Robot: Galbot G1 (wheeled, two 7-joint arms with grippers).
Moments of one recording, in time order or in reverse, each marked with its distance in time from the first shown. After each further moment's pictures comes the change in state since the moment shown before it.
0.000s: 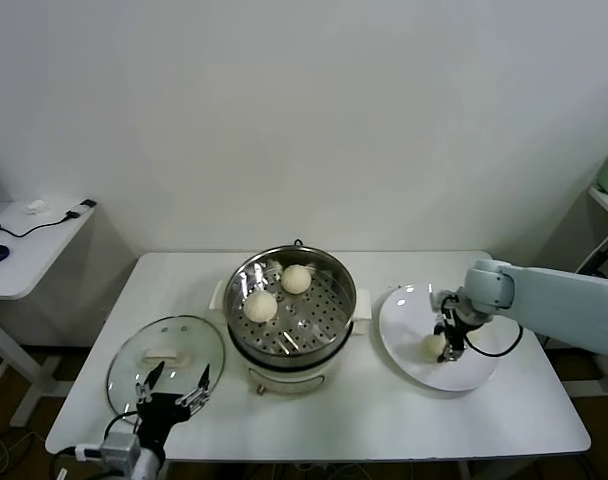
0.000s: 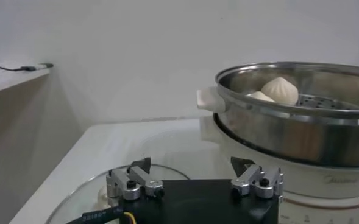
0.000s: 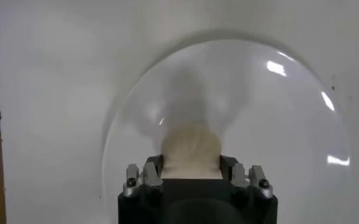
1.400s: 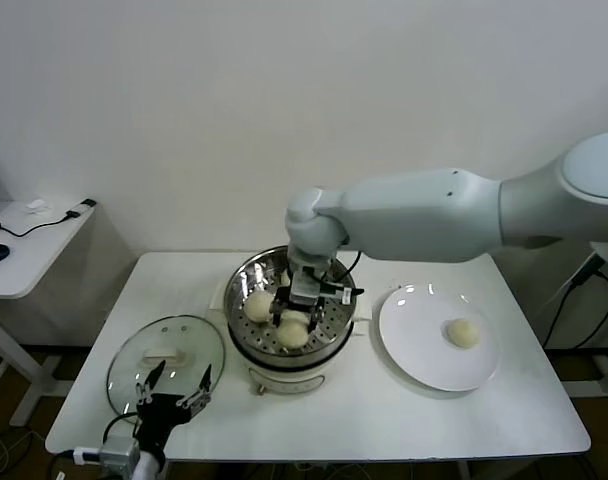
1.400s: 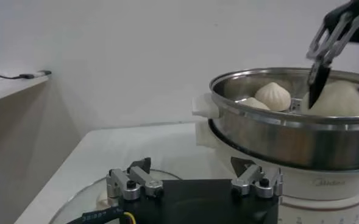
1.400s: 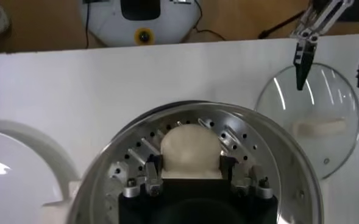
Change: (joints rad) left arm 0.021 0.004 0.007 -0.026 0.013 -0.009 0.000; right arm 0.225 0.620 0.026 0.086 -0.360 0.747 -0.128
